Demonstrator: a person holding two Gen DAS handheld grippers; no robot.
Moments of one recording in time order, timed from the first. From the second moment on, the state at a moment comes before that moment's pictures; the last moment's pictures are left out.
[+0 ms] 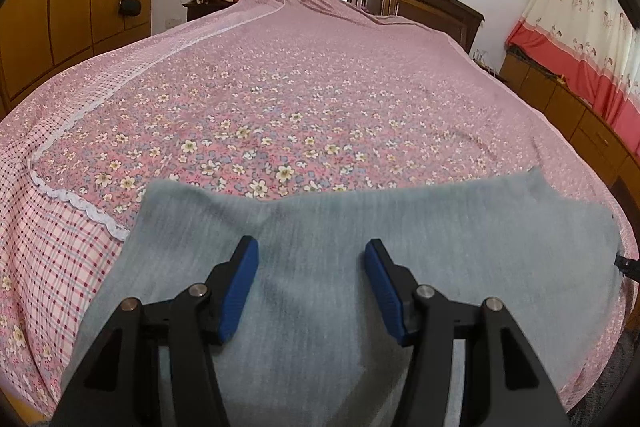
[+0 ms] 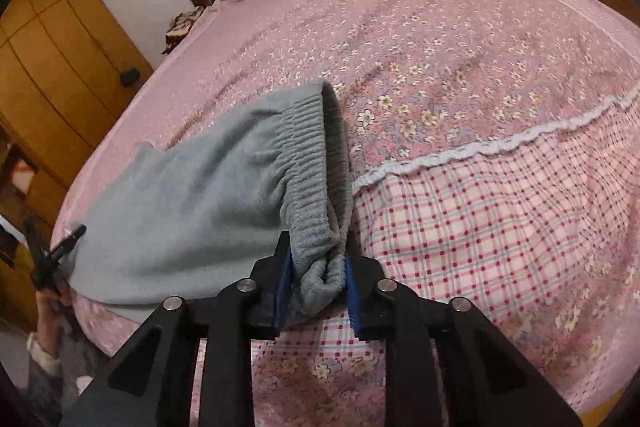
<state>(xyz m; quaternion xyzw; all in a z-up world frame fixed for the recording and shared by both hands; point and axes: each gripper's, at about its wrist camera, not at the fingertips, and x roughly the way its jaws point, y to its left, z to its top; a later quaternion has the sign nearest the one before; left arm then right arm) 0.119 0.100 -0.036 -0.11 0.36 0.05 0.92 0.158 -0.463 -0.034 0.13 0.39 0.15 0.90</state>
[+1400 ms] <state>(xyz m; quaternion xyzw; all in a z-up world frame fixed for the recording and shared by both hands) 0.117 0.089 -0.028 -0.07 0.37 0.06 0.92 0.138 -0.479 -0.026 0.18 0.43 0.08 0.88</state>
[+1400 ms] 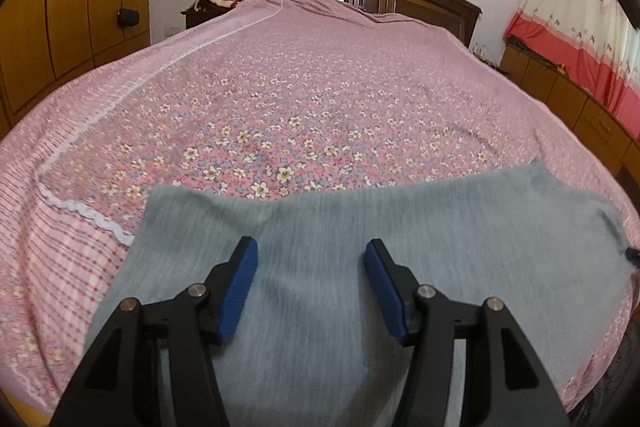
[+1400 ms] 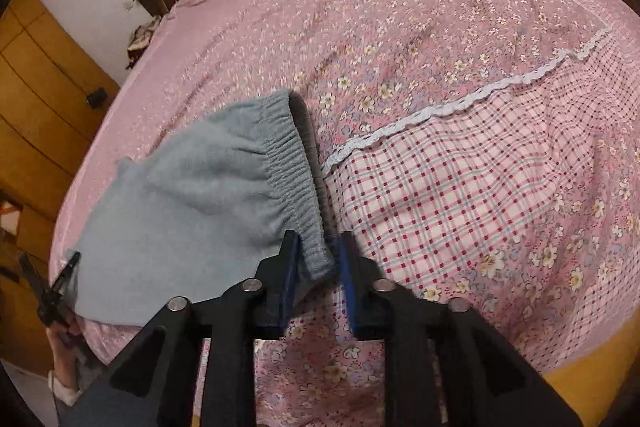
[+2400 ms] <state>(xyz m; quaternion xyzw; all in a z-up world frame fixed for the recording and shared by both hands) 0.280 -0.100 -0.015 0.01 0.43 -0.19 0.88 0.210 -0.496 0.008 0.13 0.34 0.21 0.91</state>
